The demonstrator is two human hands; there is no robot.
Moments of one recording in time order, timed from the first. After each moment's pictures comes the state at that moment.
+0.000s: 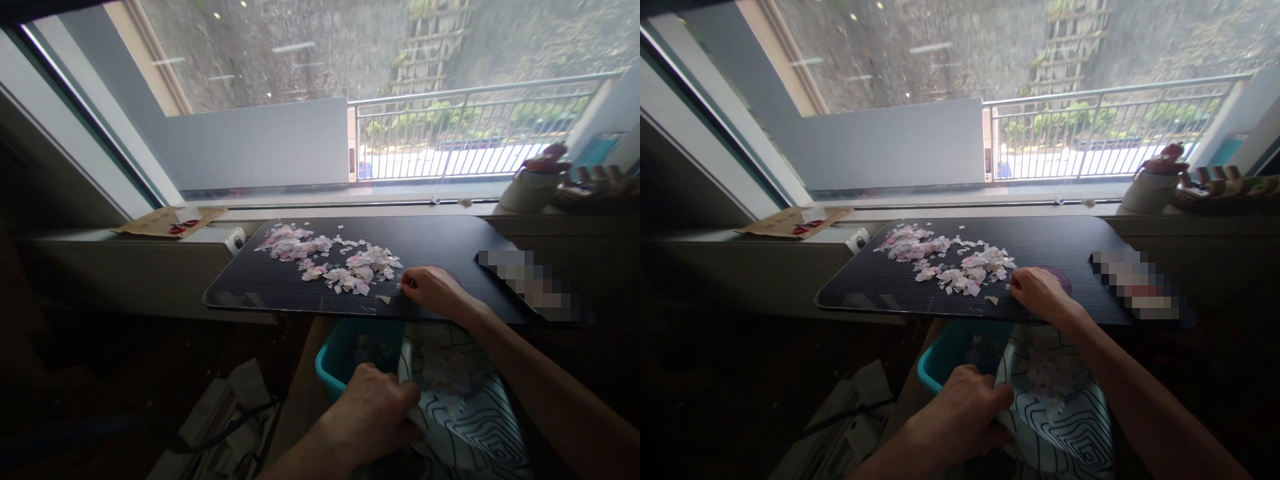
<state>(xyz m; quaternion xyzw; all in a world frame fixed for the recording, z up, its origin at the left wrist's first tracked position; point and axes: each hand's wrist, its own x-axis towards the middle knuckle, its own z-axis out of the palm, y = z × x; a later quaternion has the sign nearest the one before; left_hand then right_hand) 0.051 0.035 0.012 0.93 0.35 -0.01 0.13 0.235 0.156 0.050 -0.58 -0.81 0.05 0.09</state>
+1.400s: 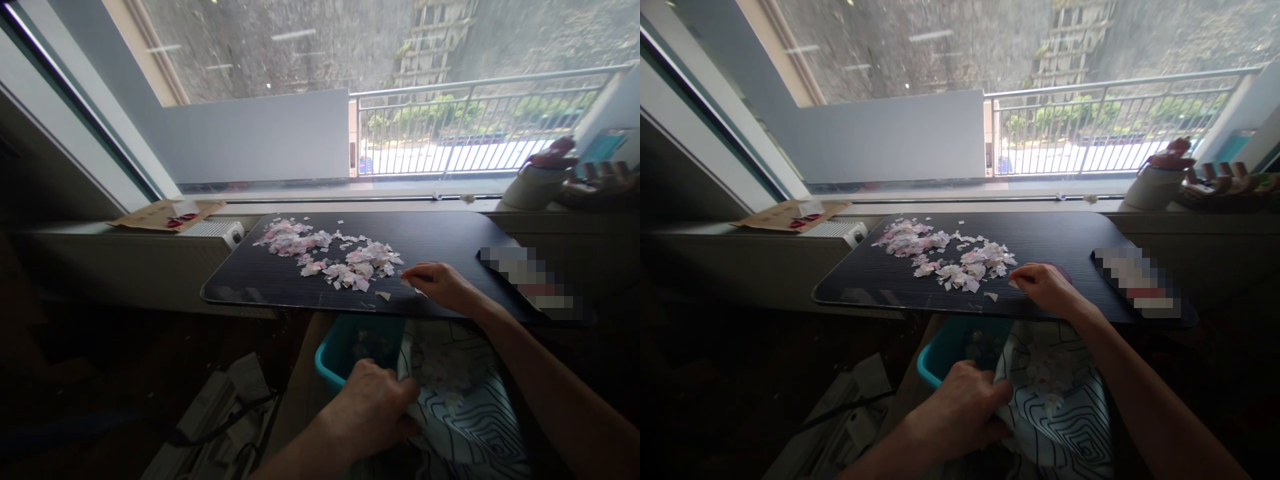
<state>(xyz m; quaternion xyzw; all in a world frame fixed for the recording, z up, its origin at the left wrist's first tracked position) 0.052 0.036 0.009 0.93 0.34 0.00 0.13 0.265 0.167 0.022 -0.52 -0.79 0.18 0.28</state>
